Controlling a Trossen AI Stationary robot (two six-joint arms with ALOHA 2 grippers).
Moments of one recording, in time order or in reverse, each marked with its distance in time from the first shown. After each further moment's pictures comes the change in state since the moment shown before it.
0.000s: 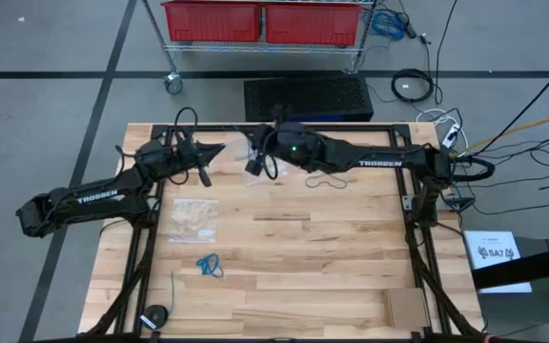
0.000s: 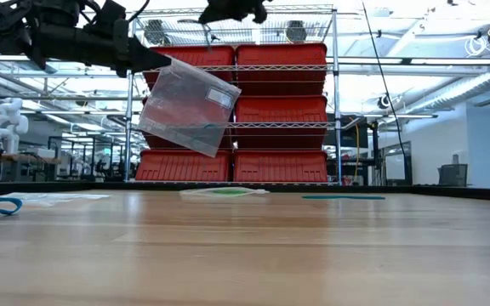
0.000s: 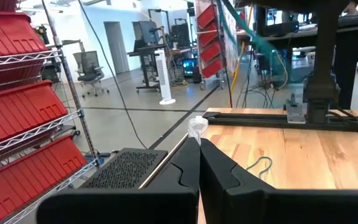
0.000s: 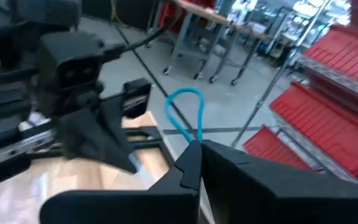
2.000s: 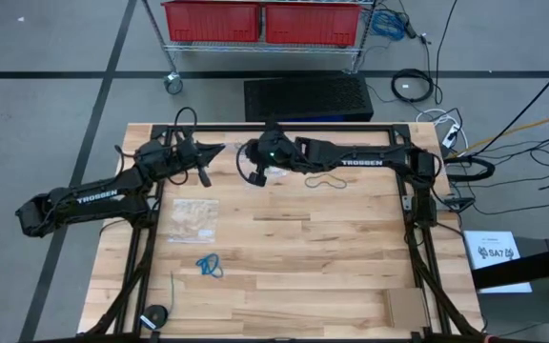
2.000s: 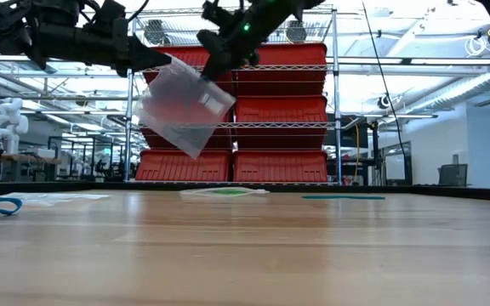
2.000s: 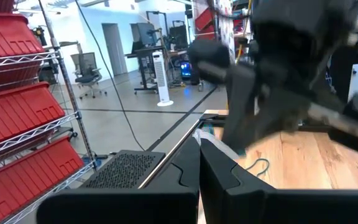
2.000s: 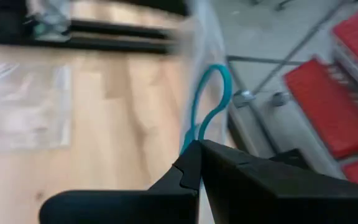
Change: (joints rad) left arm -0.001 0.000 0.000 0.009 0.010 -0.005; right arm -0.049 0.132 0.013 -0.282 -0.130 0.075
